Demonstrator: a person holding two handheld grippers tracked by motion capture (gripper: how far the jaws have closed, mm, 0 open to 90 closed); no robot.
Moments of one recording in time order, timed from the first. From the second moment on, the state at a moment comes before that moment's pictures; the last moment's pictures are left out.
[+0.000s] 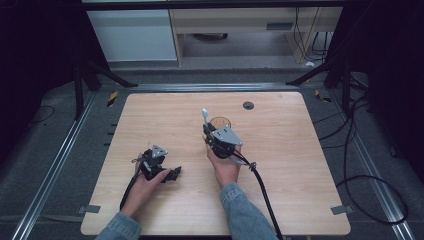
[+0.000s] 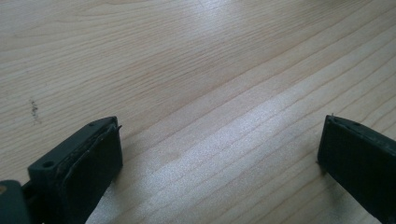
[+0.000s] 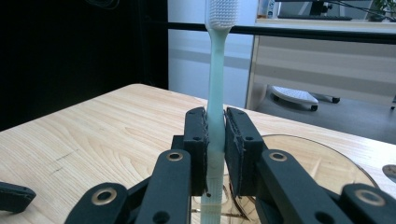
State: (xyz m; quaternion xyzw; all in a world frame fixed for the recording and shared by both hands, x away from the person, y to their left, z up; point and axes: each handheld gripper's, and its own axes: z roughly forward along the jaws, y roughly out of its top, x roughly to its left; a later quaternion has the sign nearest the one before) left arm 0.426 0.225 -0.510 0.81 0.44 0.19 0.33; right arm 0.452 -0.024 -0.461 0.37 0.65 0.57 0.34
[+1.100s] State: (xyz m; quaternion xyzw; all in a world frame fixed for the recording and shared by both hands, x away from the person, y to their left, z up) left arm 0.426 0.224 -0.510 0.81 0.44 0.19 0.33; right arm 0.451 -0.023 -0.471 0.36 0.66 0.56 0.35
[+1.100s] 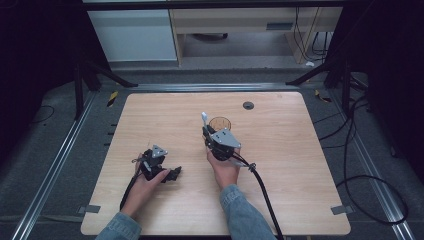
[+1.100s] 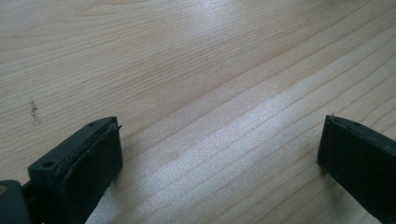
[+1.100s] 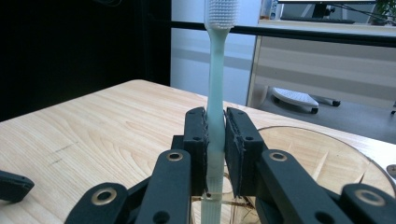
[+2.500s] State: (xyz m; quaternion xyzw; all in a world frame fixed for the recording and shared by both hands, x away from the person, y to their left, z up) left arm 0.426 0.224 -0.510 0.81 0.44 0.19 0.33; right arm 0.453 -0.022 -0.471 0.36 0.67 0.55 0.34
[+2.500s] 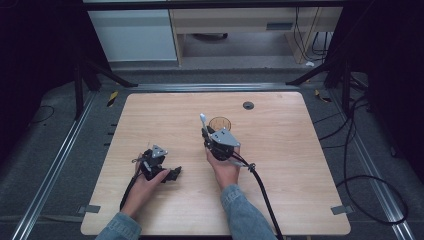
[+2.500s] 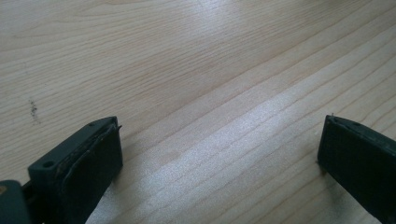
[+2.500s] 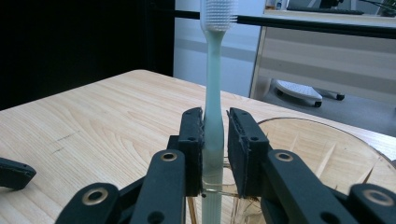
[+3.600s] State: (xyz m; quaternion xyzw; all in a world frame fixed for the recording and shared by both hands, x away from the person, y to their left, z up) left arm 0.426 0.224 -0.510 0.81 0.44 0.19 0.33; right arm 0.449 -0.021 -0.458 0.36 0.68 0.54 0.35
